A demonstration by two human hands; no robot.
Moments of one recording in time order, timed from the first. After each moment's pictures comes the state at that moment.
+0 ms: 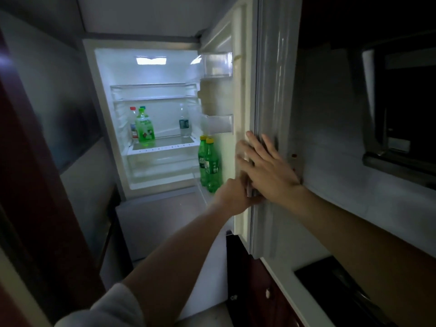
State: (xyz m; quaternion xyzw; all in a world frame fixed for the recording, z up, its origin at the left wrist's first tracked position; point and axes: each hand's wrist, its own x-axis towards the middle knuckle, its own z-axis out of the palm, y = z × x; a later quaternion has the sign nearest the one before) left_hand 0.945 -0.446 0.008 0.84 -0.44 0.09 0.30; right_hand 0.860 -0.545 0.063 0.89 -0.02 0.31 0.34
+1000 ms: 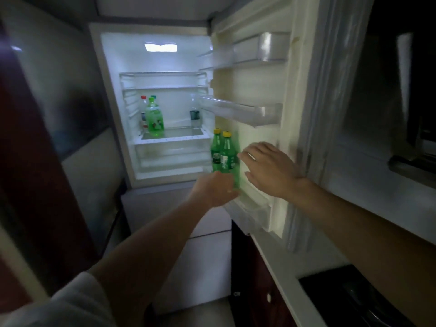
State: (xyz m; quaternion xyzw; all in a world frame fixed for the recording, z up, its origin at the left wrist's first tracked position) left_hand 0.992 -0.436 0.015 0.91 -0.40 0.12 0.04; right_hand 0.899 -0.590 0.056 0.90 0.12 0.35 0.21
